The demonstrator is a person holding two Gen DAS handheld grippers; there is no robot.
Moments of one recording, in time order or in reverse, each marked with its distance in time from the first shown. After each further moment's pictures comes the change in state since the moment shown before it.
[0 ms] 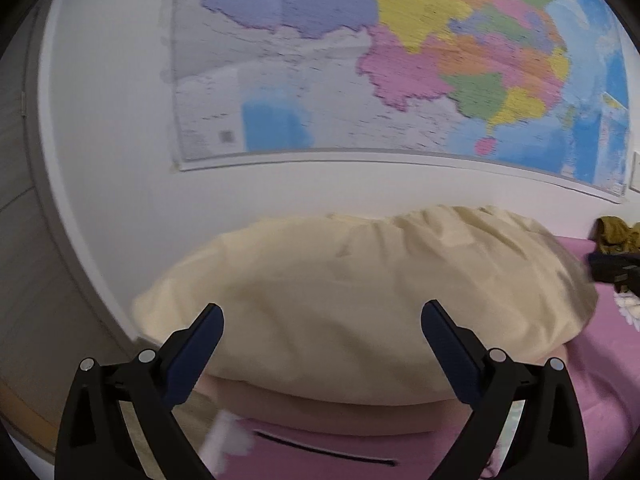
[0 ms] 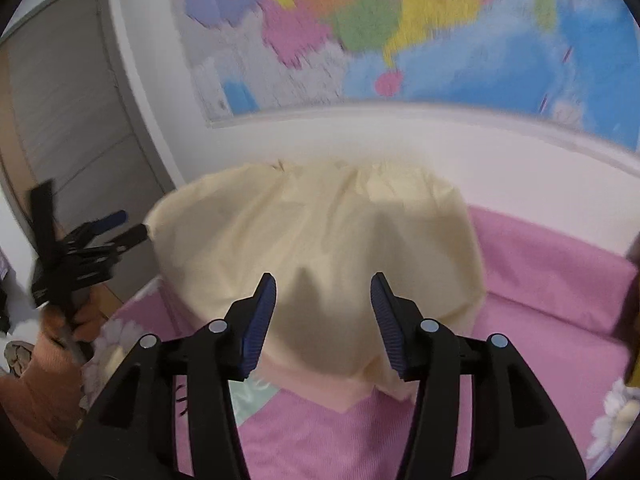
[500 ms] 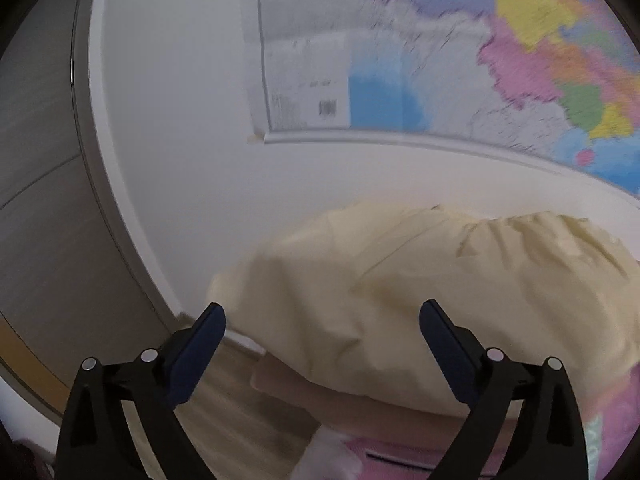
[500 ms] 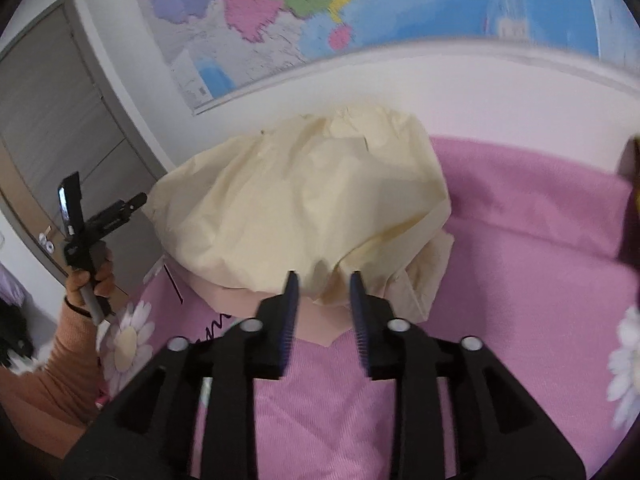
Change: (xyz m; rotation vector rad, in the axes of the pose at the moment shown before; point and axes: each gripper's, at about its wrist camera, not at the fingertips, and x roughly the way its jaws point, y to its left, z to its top) left arm 0.020 0.082 -0.003 -0.097 0.029 0.191; right arm -0.037 -0.022 -0.036 0.102 0.055 0.027
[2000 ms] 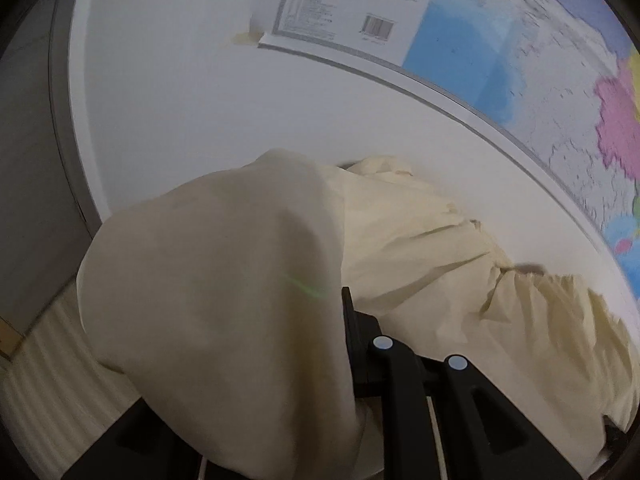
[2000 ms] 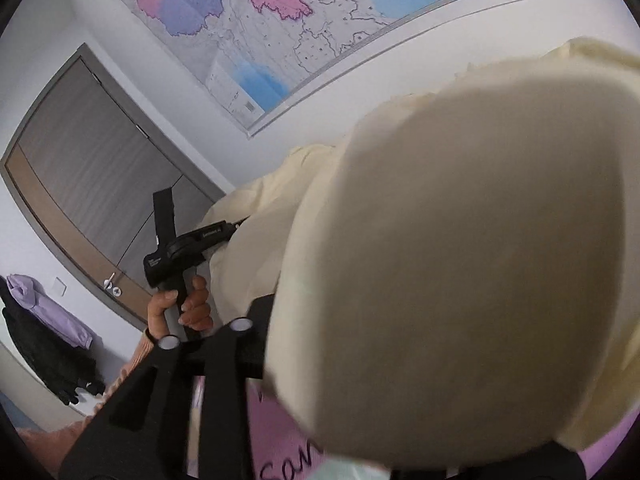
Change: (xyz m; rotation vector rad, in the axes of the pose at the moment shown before) left arm 0.147 0.035 0.037 -0.267 0.247 -0.178; right arm 0.096 0.033 0.018 0.150 -0.002 0.310
